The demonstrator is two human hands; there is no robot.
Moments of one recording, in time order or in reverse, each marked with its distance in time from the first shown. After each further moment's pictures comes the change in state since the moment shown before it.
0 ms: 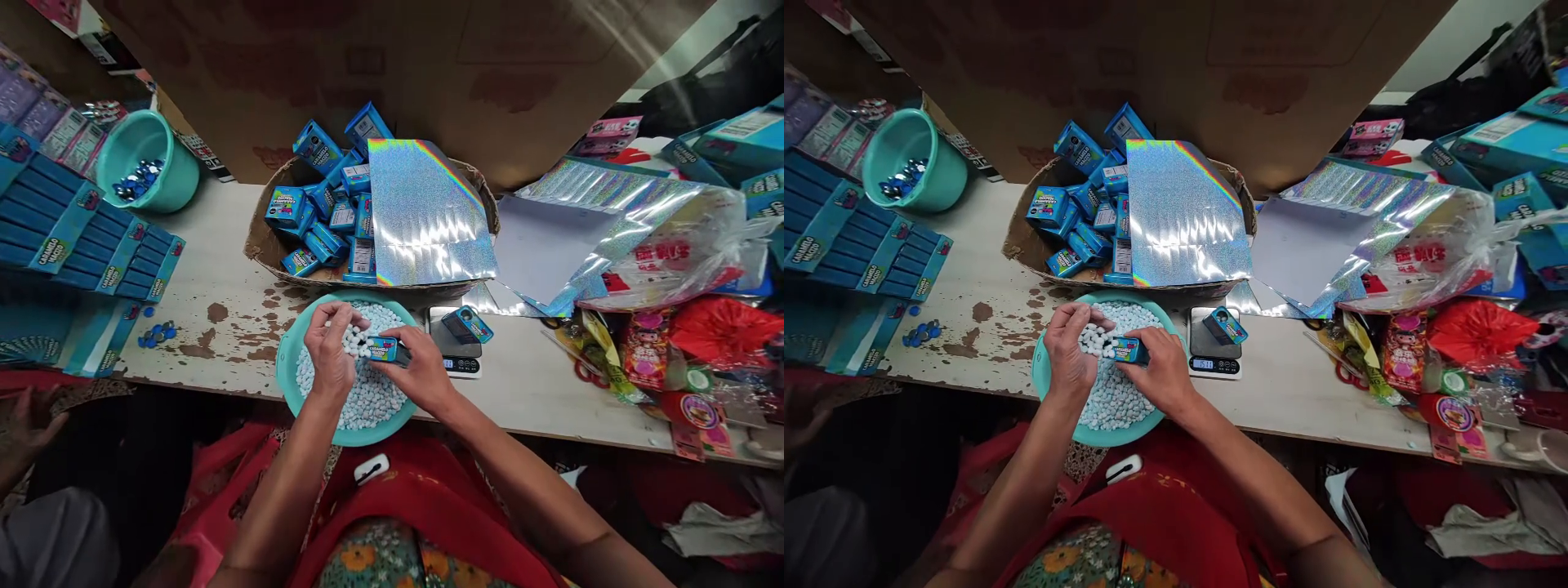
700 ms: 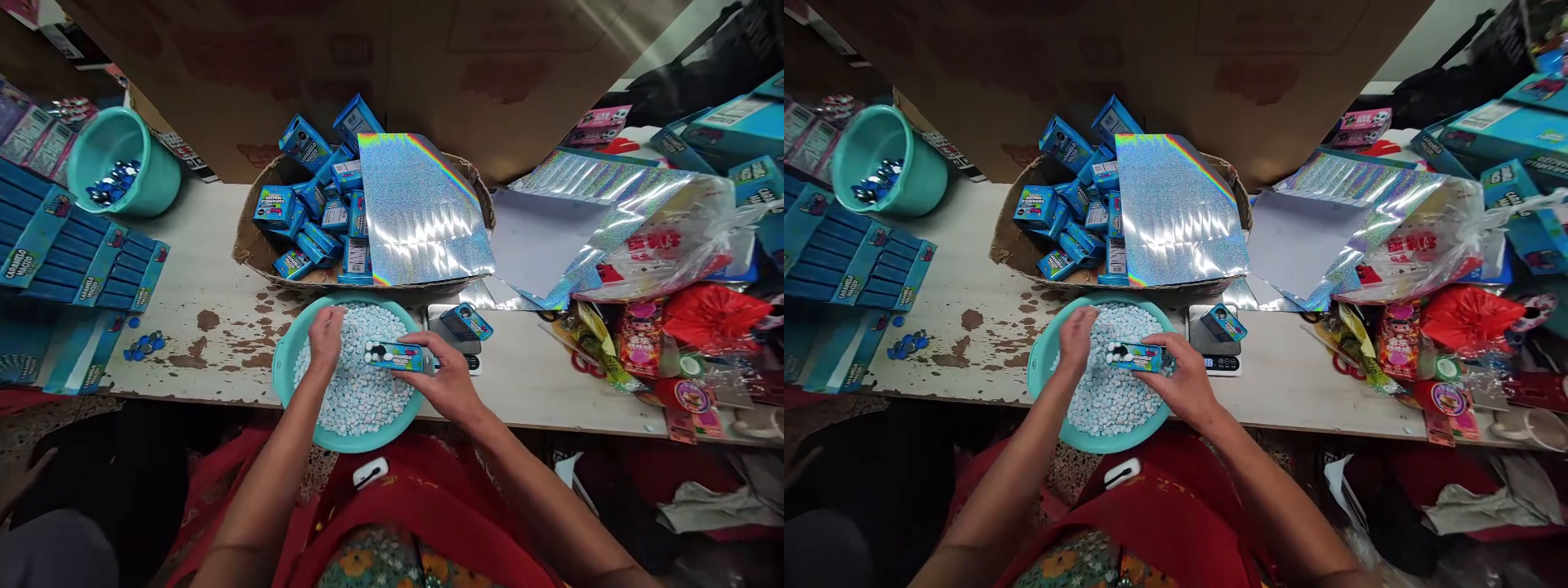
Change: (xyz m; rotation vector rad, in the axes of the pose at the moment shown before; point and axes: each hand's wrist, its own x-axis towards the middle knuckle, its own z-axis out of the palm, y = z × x) left_hand 0.053 -0.059 -0.047 0.417 -0.132 0.011; right_hand -0.016 0.013 -0.015 0.244 0.083 0.097
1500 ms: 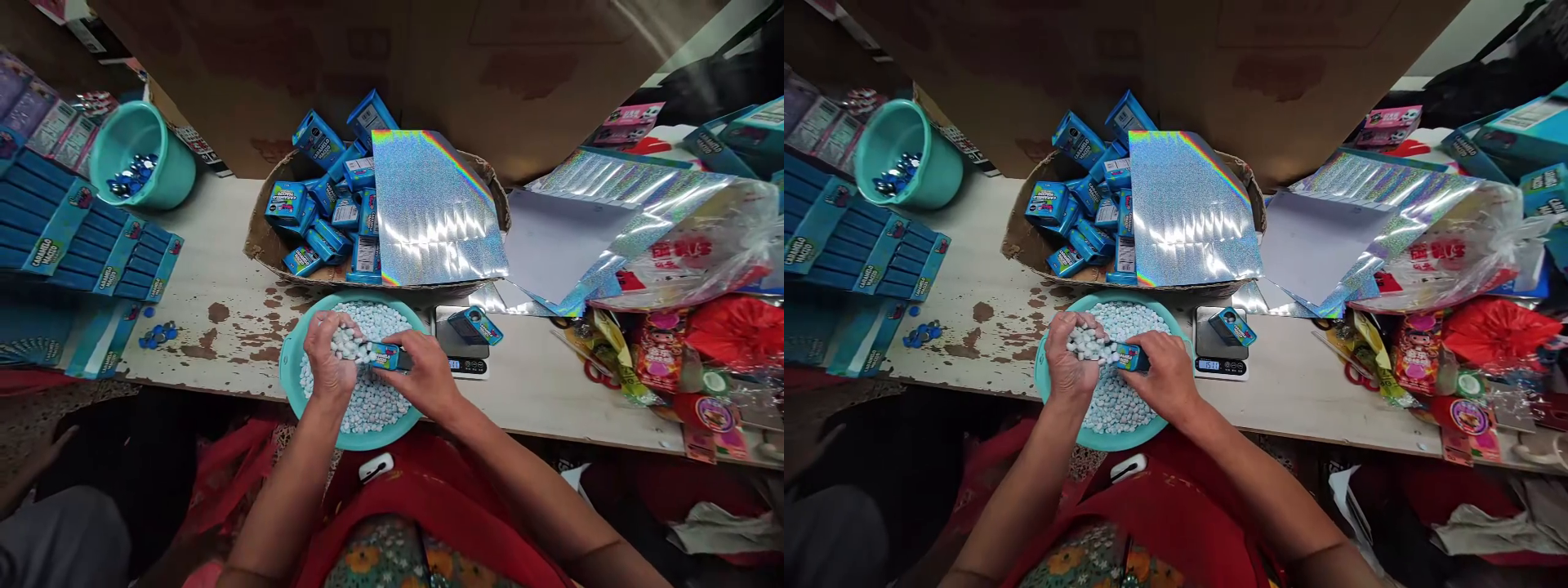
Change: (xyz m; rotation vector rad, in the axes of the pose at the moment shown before) left_hand -0.041 0.070 0.016 -0.531 0.125 -0.054; right_hand 0.016 -0.011 0.025 -0.297 -0.103 -0.126
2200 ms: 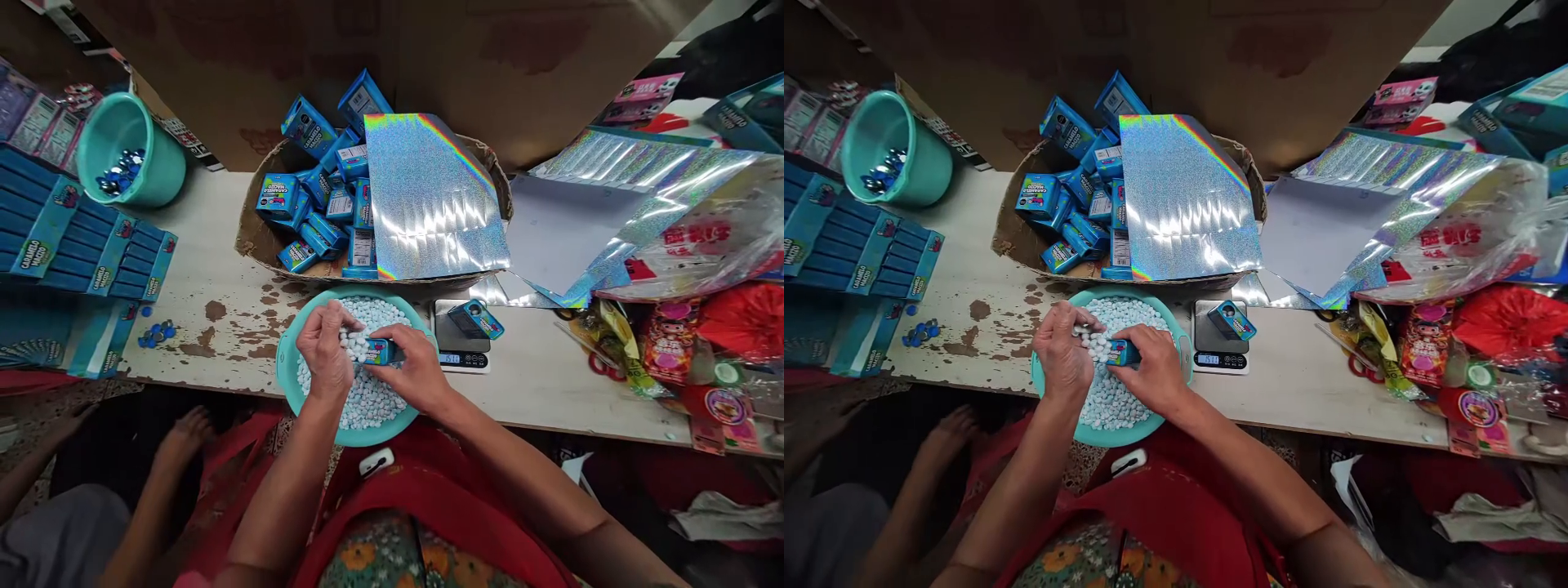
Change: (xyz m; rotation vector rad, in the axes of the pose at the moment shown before) left_hand 0.004 -0.003 0.009 0.173 0.054 0.153; right_hand 0.010 0.005 0.003 0.201 0.008 0.074
